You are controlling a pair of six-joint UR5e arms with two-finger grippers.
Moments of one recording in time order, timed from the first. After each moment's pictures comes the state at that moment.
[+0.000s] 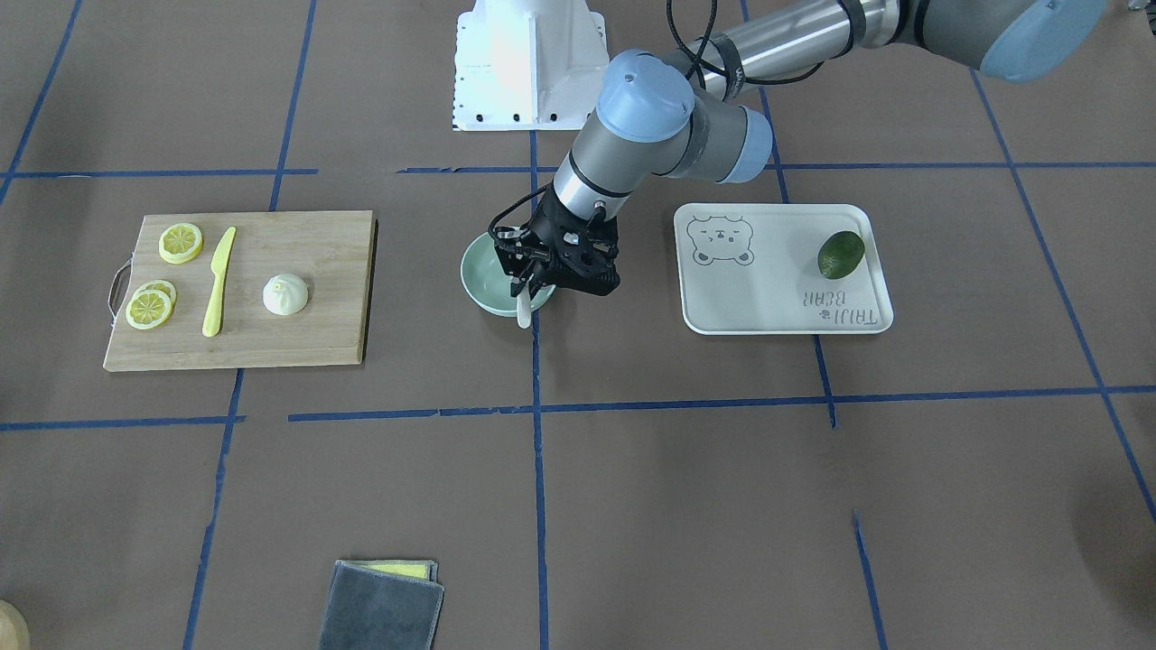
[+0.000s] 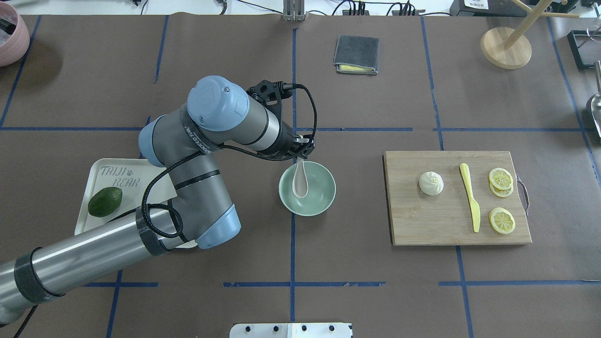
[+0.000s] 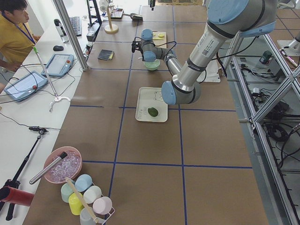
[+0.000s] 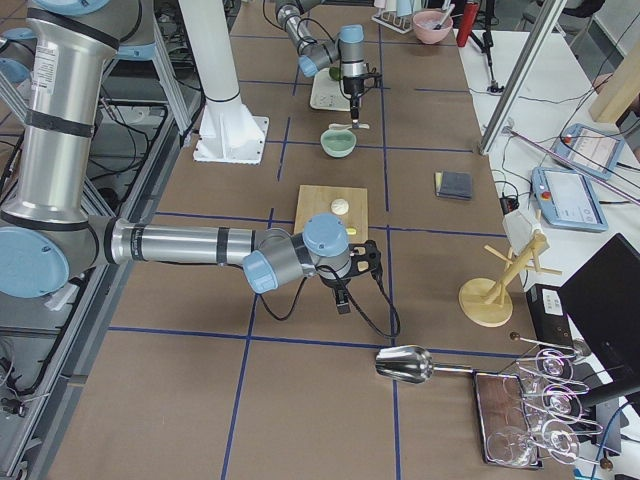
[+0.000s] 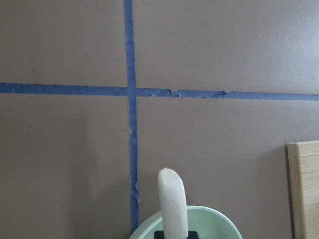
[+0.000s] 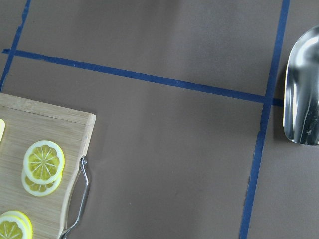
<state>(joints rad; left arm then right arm) -0.56 -2.36 -1.46 -2.09 -1.93 -1.30 1.41 -1.79 1.75 -1.11 2.42 0.21</state>
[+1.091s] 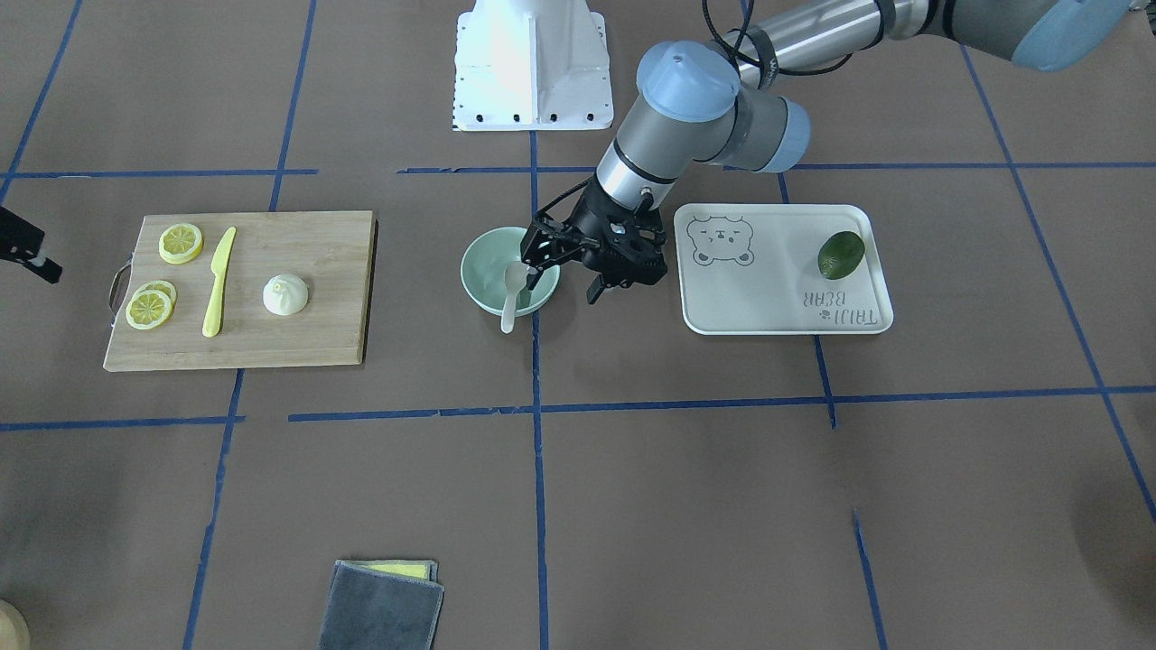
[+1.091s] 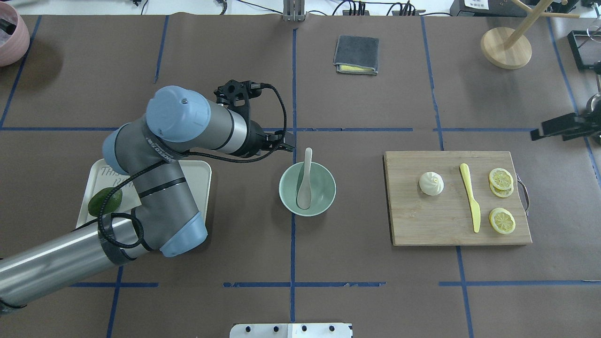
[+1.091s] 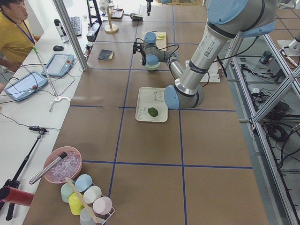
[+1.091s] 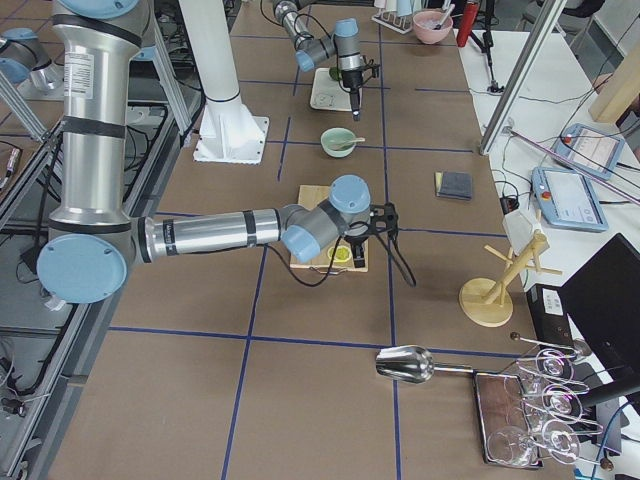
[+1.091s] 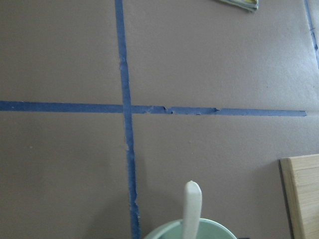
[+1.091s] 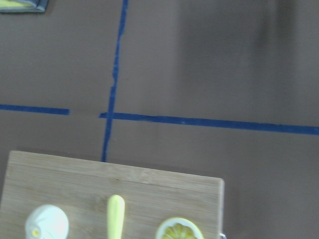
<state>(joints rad) -0.59 -2.21 -1.59 -2.11 -1.87 -1.29 1.14 -1.61 1.79 -0.98 2.35 0.77</state>
